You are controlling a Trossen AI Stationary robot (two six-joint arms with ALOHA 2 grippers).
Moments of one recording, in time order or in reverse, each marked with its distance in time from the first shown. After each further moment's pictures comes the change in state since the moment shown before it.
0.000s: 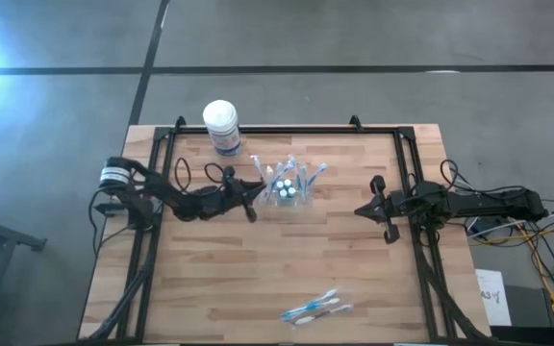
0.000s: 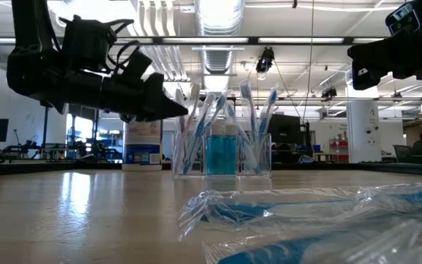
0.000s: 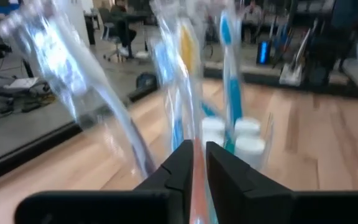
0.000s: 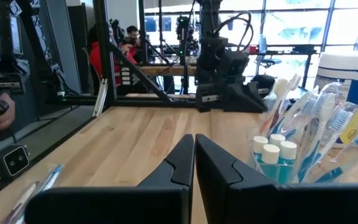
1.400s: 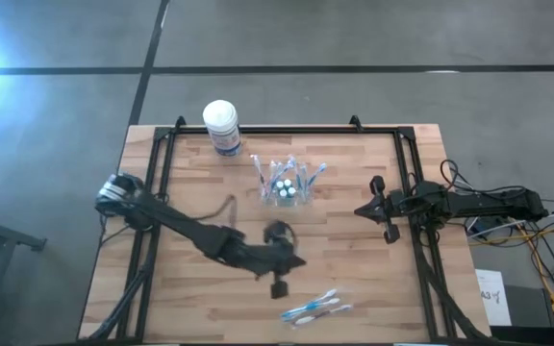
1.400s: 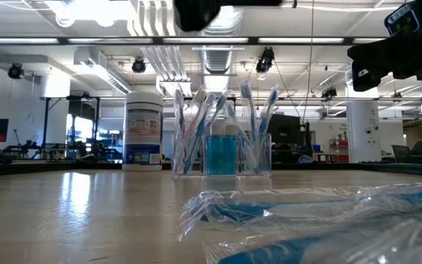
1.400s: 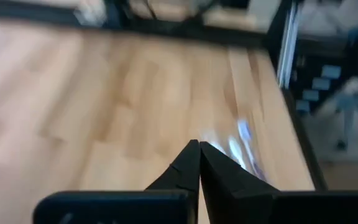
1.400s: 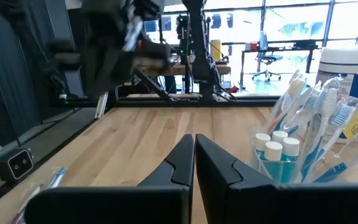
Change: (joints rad) left arm -0.454 0.085 0.961 -1.324 0.120 -0.299; right arm 0.000 0.004 0.000 0.001 0.000 0.030
